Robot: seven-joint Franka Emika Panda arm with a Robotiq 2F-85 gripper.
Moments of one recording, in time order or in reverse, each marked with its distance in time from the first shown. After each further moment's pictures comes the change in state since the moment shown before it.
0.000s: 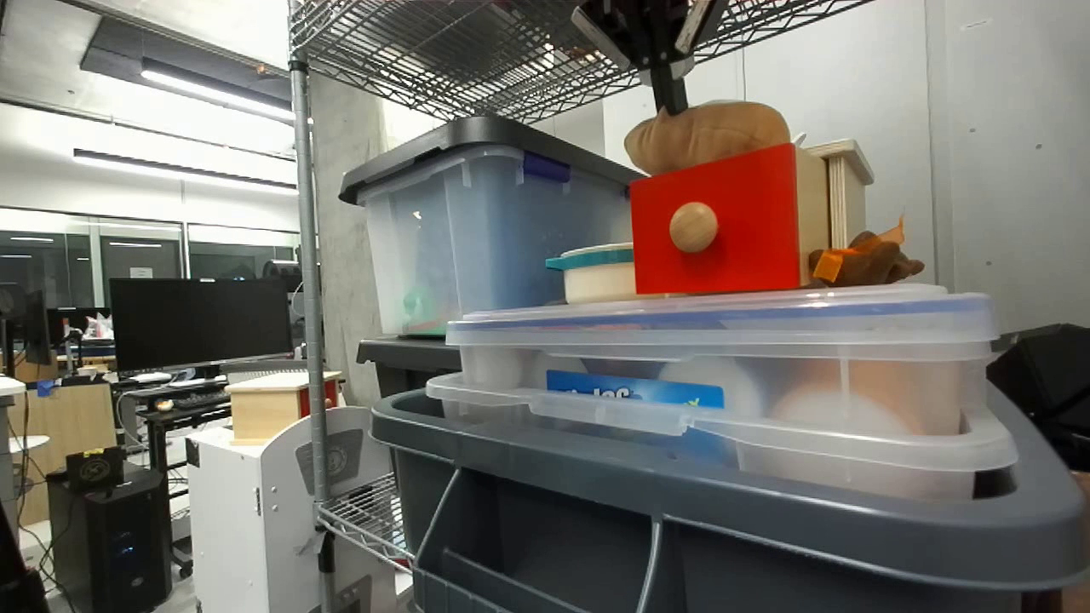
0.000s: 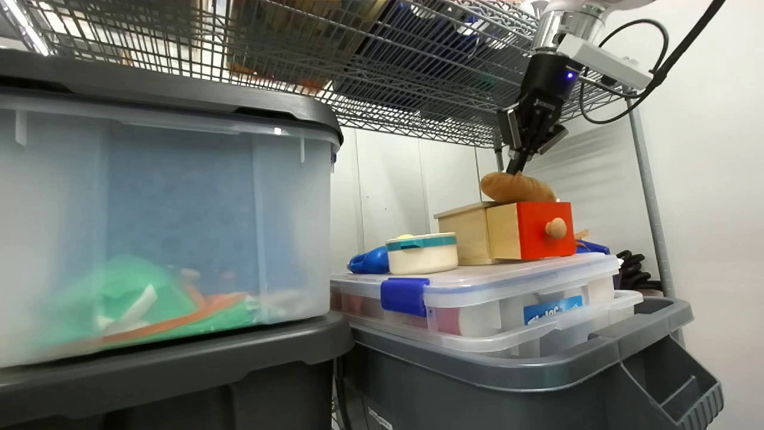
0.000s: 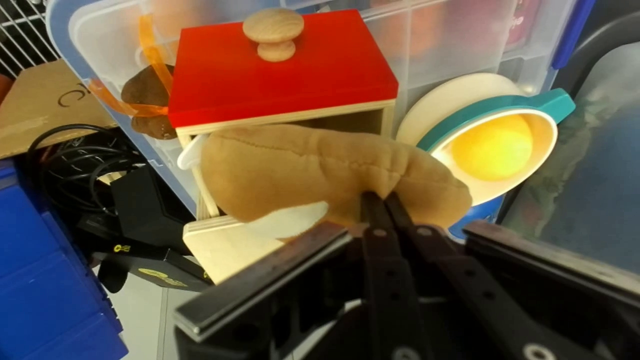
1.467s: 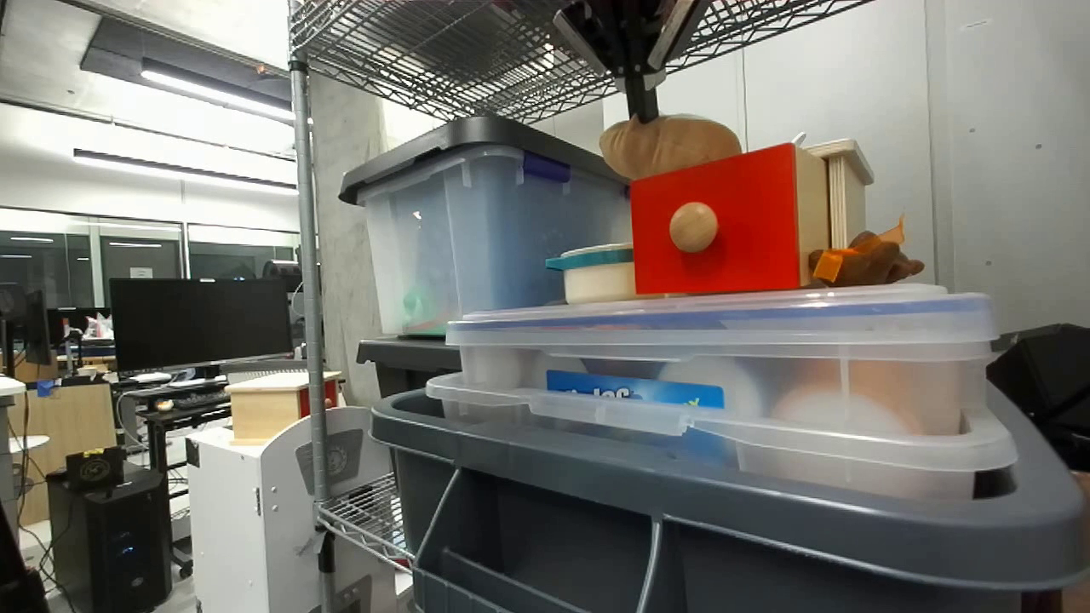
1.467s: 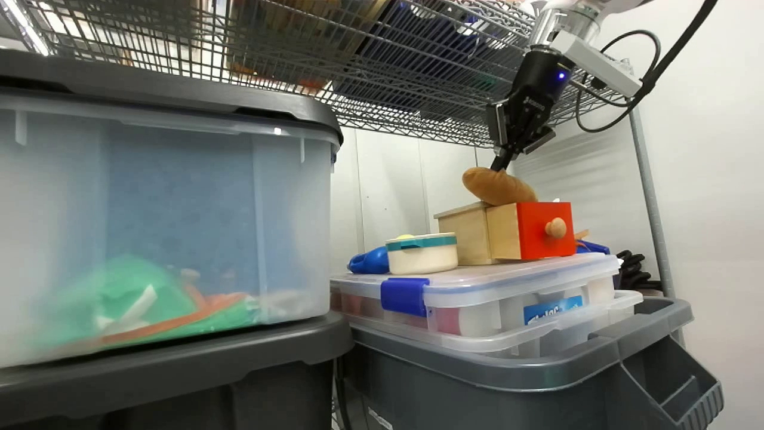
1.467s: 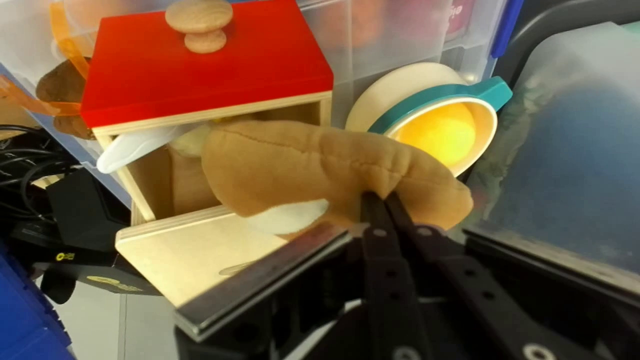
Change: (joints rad) arm 0.025 0.002 -0.005 0.001 0.155 0.000 -0.095
